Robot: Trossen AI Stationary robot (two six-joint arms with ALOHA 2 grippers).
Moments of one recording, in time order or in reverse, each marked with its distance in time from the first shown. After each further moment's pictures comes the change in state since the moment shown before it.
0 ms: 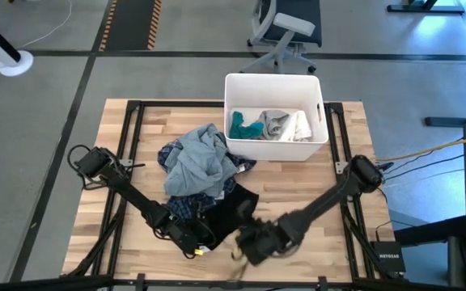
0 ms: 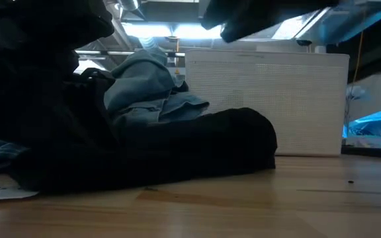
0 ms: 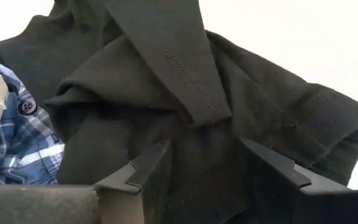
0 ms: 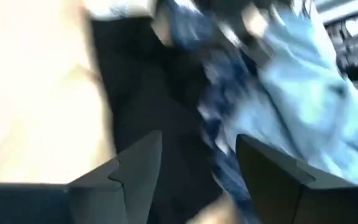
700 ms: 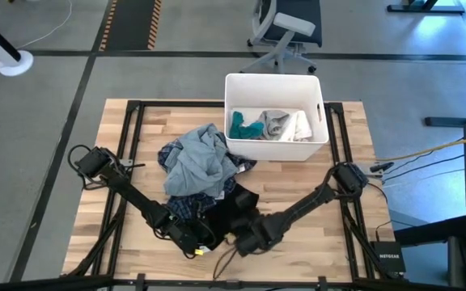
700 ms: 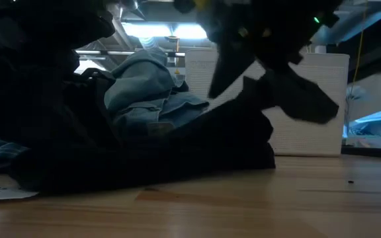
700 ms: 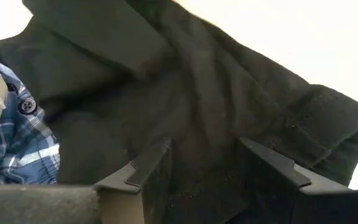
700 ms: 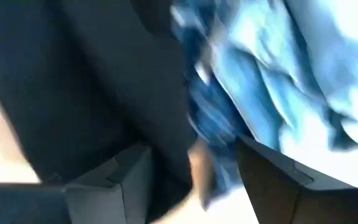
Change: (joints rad) left arm 0.001 0.000 0.000 0.003 0.000 -0.004; right arm -0.062 0.182 0.002 -0.135 0.225 0.098
